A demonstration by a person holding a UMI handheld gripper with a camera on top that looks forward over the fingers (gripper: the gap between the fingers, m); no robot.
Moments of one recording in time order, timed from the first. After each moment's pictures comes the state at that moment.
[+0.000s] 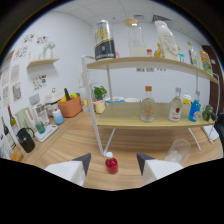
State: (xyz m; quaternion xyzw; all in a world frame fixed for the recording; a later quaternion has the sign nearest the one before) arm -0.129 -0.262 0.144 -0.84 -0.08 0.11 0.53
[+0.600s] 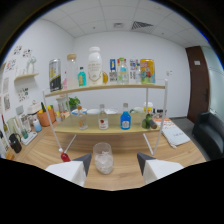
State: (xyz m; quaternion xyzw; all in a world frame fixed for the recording) arm 0.085 -0.323 0.205 -0.82 0.00 0.03 0.57
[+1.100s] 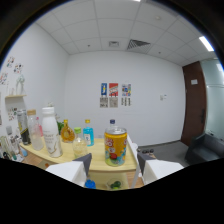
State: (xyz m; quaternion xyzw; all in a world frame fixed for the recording) arm 0.210 -0.182 0.390 -0.75 0.00 -0.01 0.66
